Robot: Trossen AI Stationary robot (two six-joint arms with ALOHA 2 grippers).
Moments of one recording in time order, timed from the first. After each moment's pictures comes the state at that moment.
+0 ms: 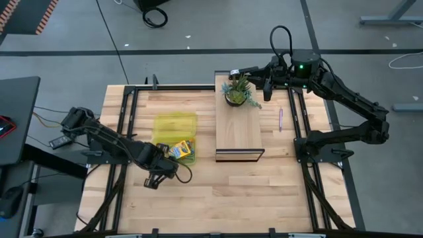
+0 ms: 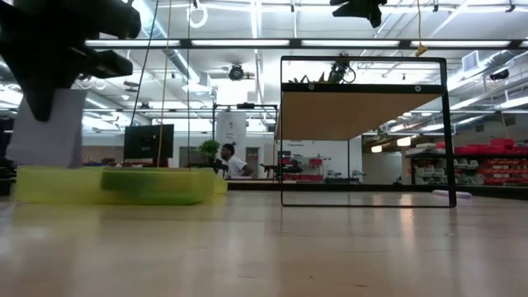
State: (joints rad) left arm -0.43 1.45 1.04 -1.06 -0.04 -0.21; right arm -0.54 1.08 1.30 -0.47 -0.21 0.08
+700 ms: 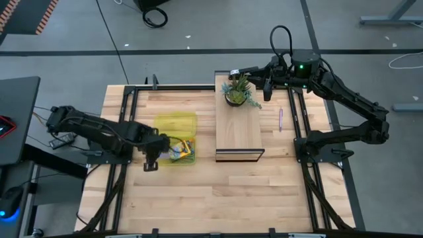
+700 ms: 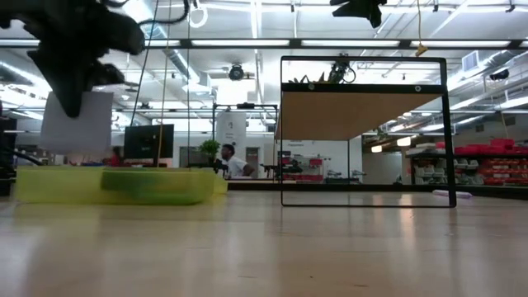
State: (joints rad) left arm -0.18 1.19 0.90 -1.06 -0.02 -0.26; right arm -0.54 1.08 1.30 -0.47 -0.21 0.08
